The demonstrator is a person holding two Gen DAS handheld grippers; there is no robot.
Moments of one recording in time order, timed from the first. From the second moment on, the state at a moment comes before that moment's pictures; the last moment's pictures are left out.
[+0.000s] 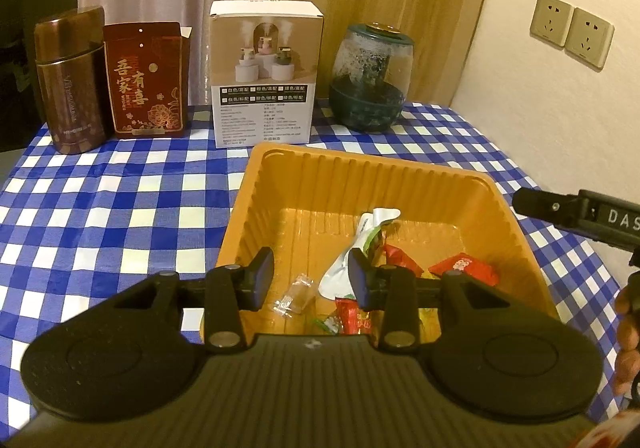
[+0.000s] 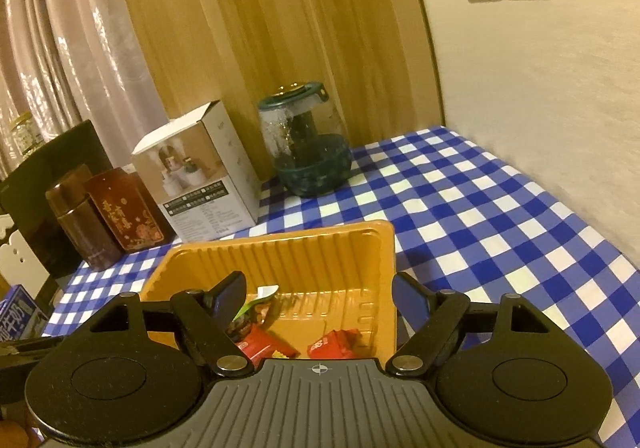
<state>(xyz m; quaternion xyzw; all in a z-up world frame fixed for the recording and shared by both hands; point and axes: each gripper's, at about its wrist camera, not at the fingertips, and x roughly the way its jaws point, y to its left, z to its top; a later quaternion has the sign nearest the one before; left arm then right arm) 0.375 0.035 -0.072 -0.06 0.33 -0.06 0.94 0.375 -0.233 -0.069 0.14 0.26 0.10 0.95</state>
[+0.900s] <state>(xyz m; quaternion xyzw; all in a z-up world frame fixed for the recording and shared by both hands) 0.285 0.048 -0.068 -0.04 0.35 -0.07 0.93 0.270 -0.224 -0.060 0.08 0.23 0.13 0.96</state>
